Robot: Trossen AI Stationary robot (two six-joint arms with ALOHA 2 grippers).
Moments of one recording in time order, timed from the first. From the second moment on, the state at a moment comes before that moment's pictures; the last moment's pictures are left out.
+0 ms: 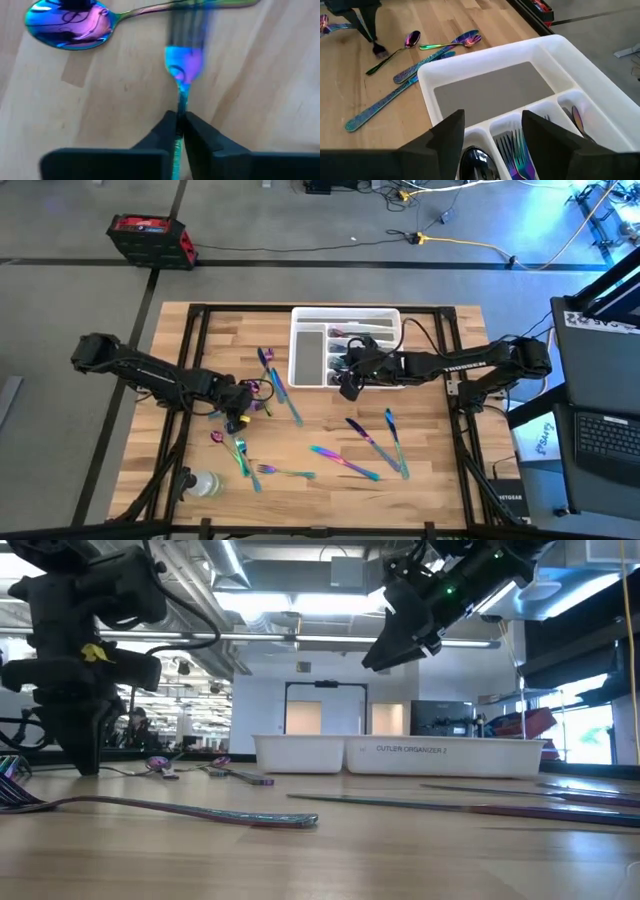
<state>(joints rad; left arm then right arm) -0.12 1.23 0.46 -0.55 -0.08 -0.54 -0.04 1.44 0.86 -0.06 0.34 0.18</state>
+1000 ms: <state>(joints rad) -0.09 0.97 0.63 -0.01 -1.06 -1.14 0.13 1.26 0.56 0.78 0.46 -0.11</state>
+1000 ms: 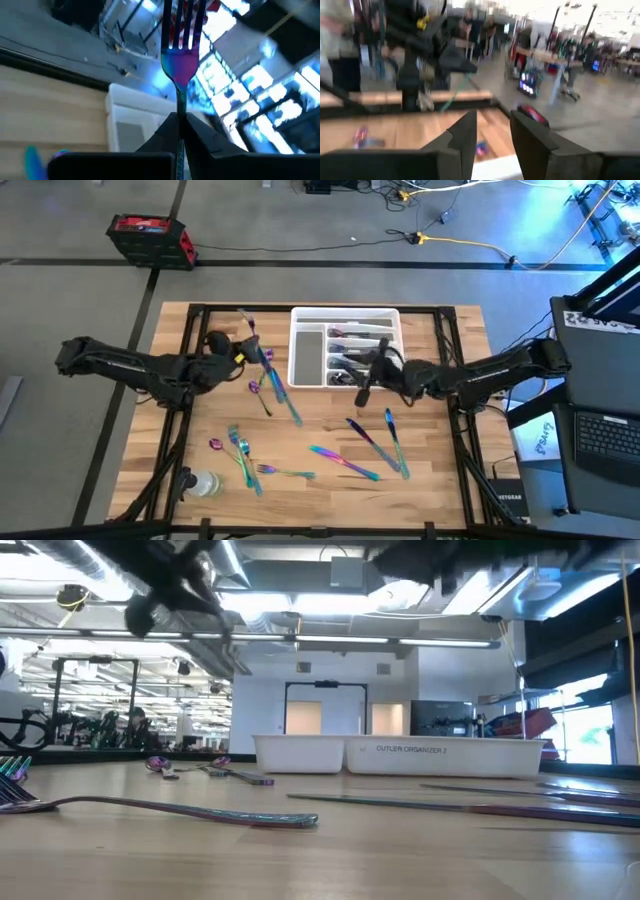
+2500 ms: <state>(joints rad) -0.02 1.70 0.89 0.92 -0.88 -0.92 -0.05 1.45 0.77 0.45 0.39 0.16</state>
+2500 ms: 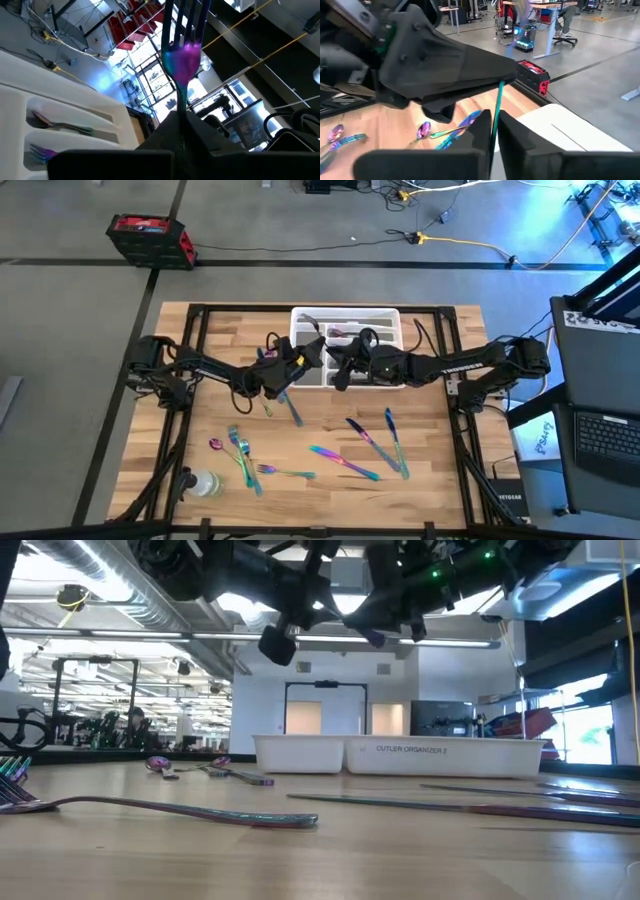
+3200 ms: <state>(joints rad) -0.03 1.70 0.88 0.93 -0.83 -0.89 -0.05 1.45 0.77 0.47 0.51 0.20</state>
